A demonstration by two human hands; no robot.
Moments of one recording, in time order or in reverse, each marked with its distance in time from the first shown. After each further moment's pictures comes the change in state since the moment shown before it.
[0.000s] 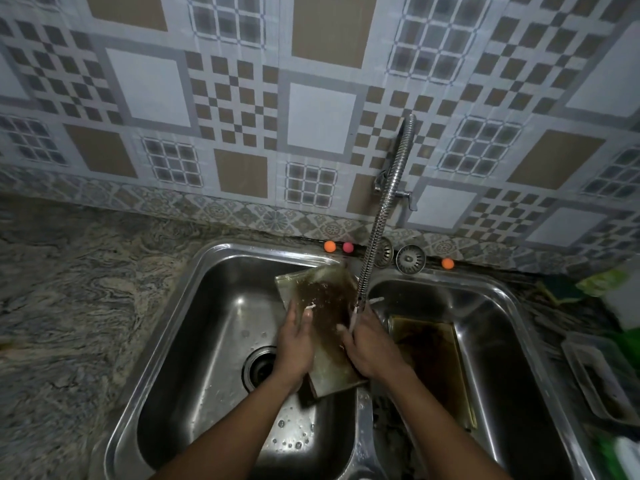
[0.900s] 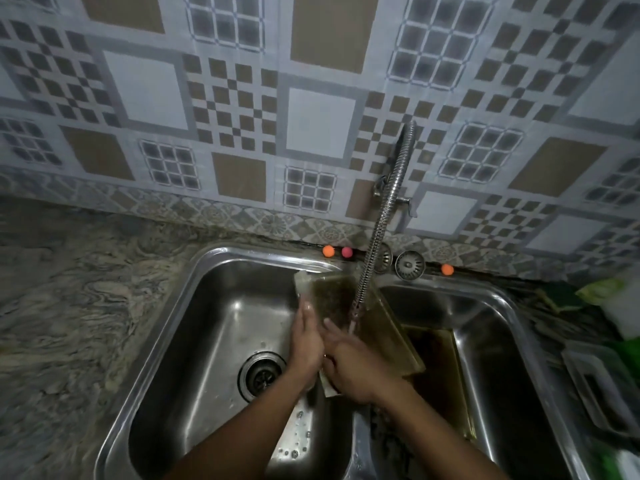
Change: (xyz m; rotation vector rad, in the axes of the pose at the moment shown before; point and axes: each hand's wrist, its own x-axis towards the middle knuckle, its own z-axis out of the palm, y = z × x) left_hand 0.013 0.014 0.031 -0.186 0.053 -0.087; right_hand -0.012 -0.029 -0.010 0.003 -0.319 -0.279
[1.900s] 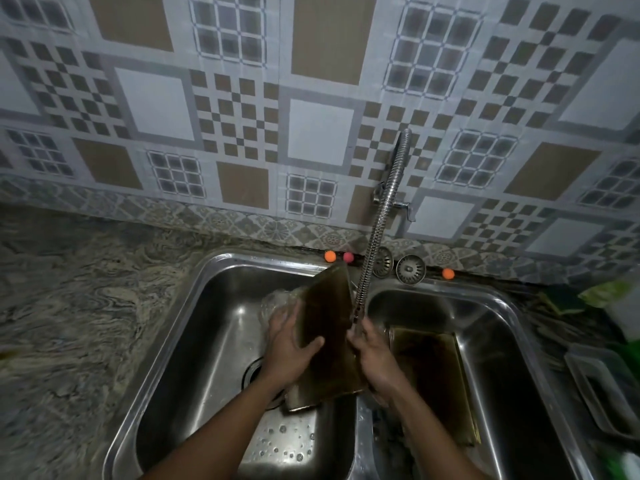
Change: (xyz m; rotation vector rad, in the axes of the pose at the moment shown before) left_hand 0.001 0.001 -0.058 0.645 -0.198 0.153; right_hand -0.017 -0.008 -0.013 1.309 0.375 0.368
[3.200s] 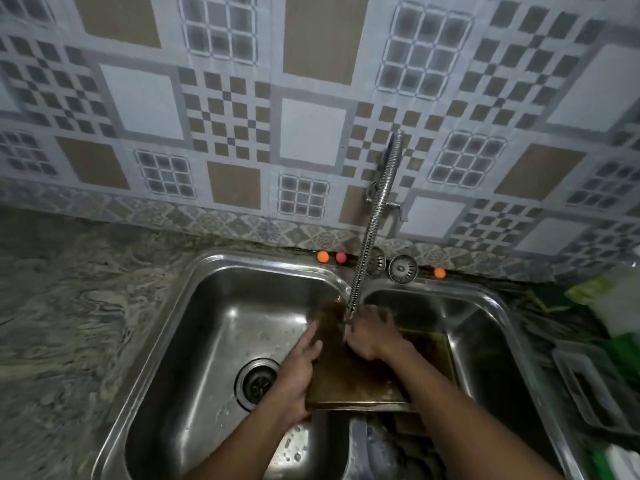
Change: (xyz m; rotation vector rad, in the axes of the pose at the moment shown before) left_hand -0.030 0.029 0.029 -1.106 -0.207 -0.493; right_hand 0.063 -0.014 -0.029 -1.592 -0.094 0.042
